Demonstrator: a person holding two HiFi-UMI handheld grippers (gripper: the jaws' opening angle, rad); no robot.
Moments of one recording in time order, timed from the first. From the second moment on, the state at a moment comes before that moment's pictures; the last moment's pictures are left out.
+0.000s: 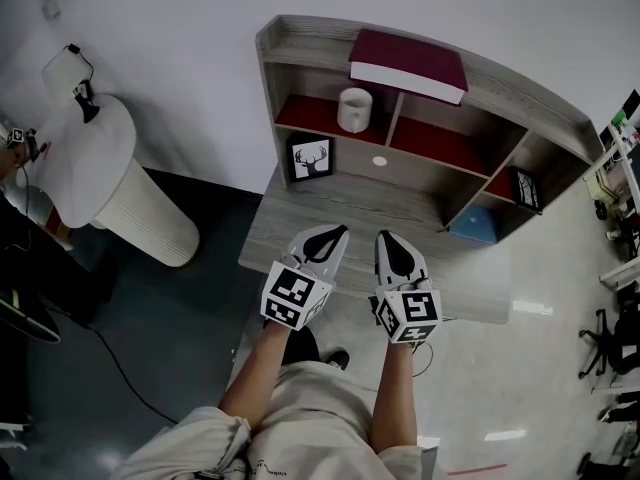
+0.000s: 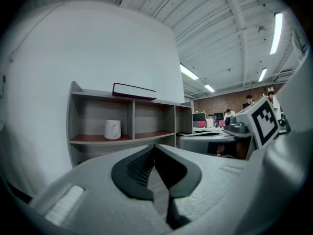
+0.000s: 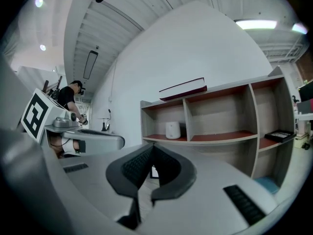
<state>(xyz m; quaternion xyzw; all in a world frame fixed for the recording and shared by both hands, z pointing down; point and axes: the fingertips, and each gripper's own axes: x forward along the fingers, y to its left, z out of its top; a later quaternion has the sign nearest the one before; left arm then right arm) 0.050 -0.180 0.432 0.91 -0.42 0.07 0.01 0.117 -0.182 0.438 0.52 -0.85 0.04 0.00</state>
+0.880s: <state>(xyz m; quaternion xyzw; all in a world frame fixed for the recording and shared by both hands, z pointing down) 0.037 -0.164 0.441 0.90 -0.43 0.06 0.02 0.098 -0.167 0.448 0.49 -0.87 0.05 0.00</state>
